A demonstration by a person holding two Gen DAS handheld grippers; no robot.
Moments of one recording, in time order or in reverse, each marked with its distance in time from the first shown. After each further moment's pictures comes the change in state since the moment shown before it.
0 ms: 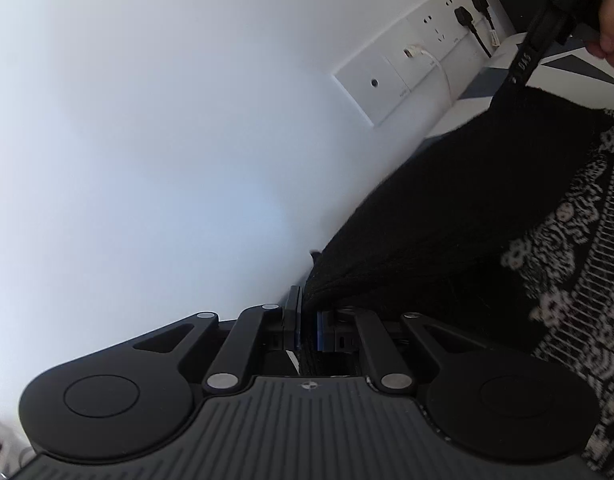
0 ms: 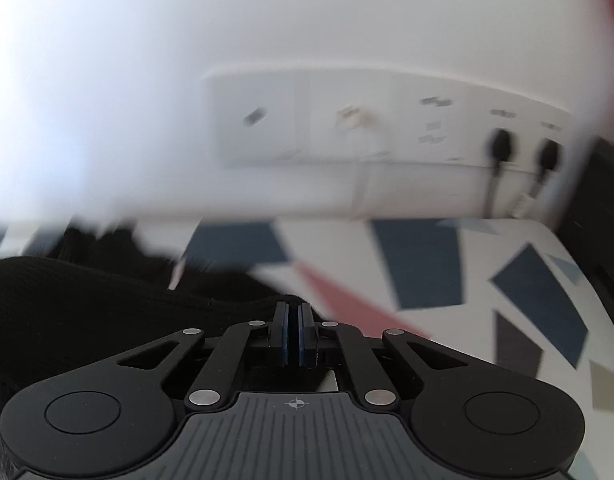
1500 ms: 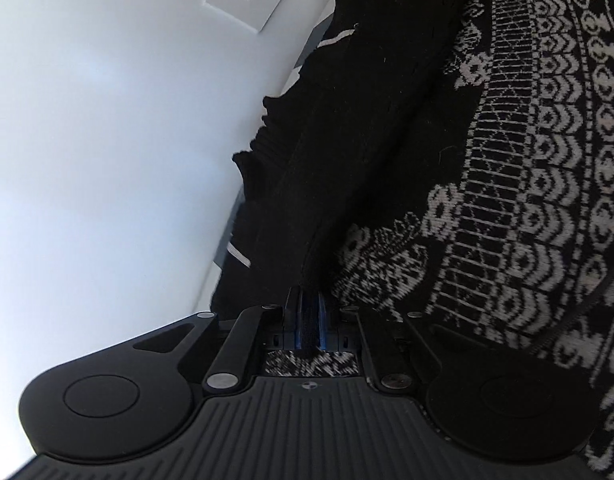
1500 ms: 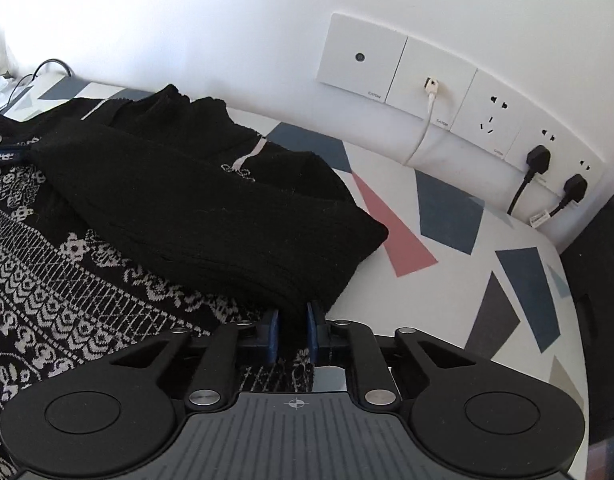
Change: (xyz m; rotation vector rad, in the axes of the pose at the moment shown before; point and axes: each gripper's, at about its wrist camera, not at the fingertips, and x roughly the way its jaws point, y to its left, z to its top) left arm 0.009 -0.019 -0.084 0.301 0.154 -0.147; right arm -0.060 0.029 -0.056 -0.411 0.171 0.068
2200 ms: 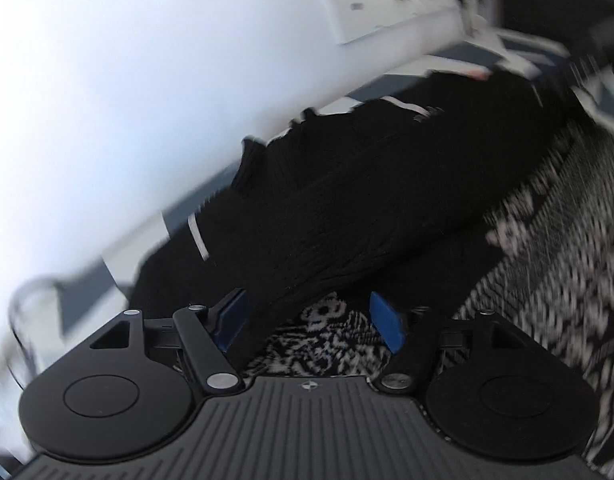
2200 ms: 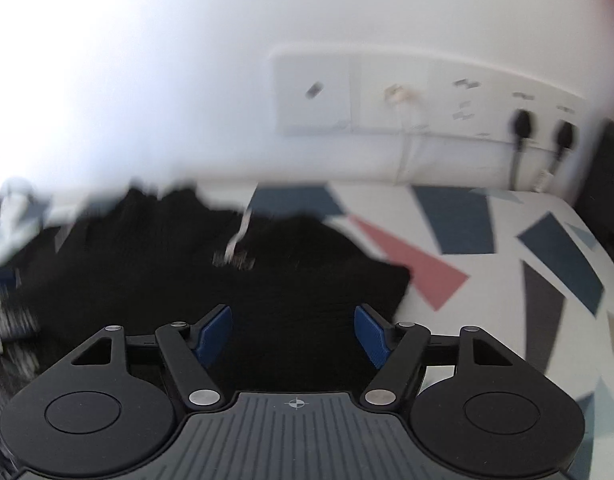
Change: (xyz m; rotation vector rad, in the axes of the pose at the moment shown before) left arm 0.024 0.060 0.010 -0.666 0.004 -0.293; right arm 0.029 0.006 0.031 0.260 -0.112 0.012
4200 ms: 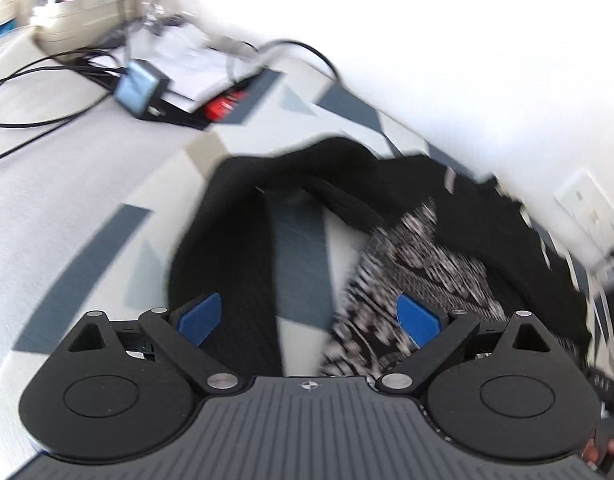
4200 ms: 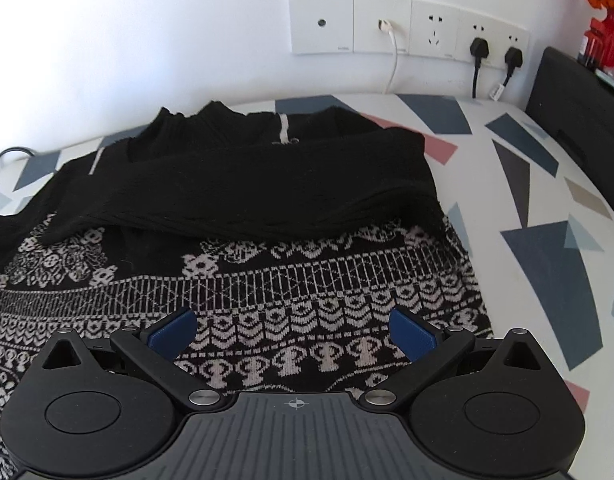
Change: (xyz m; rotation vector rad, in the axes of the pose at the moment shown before) left arm -0.161 0.132 -0.178 -1.037 0.029 0.118; right arm -0.063 0.093 -0.065 0.221 0.133 -0.126
